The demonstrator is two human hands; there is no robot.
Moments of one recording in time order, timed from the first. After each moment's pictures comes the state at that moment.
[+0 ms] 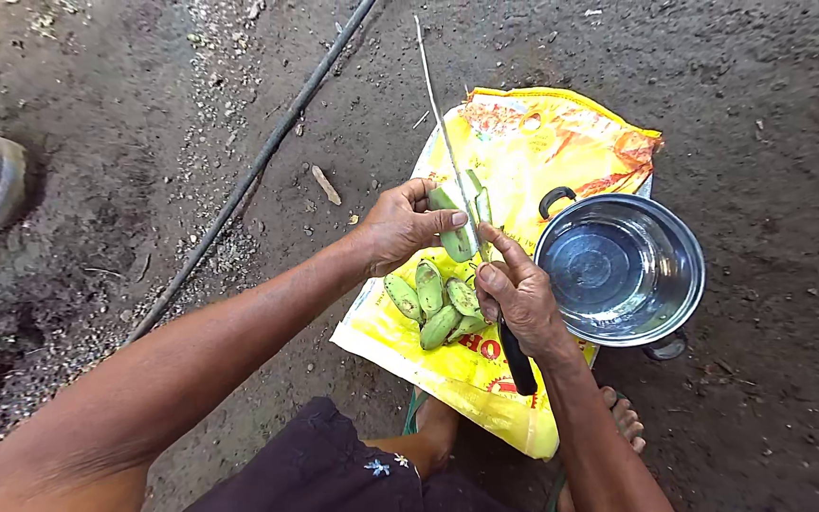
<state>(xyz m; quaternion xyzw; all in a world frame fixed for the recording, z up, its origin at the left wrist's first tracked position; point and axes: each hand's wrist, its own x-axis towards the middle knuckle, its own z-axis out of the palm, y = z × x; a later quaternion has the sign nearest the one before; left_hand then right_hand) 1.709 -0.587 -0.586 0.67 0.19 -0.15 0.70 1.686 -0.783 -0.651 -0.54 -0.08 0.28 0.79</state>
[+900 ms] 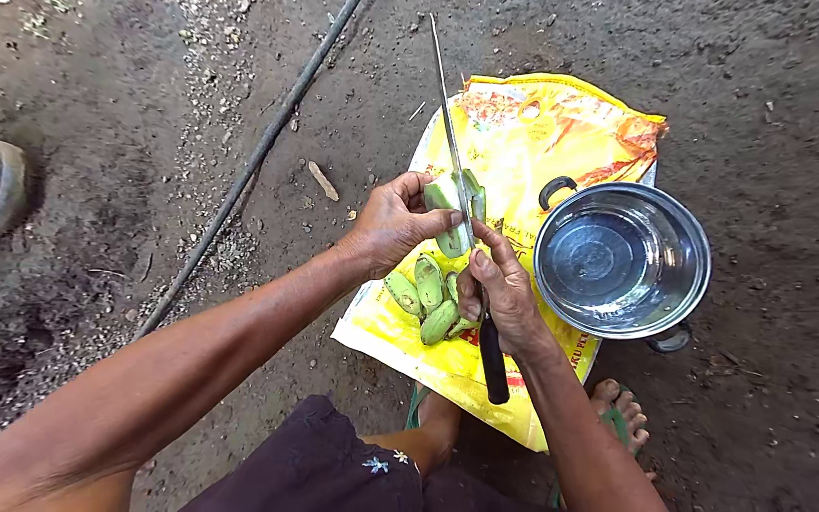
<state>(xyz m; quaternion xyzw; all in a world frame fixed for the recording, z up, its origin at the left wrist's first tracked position) 1.702 -0.590 -0.591 0.73 0.17 -0.09 0.65 1.675 -0.765 -0.651 -0.40 -0.01 0.33 0.85</state>
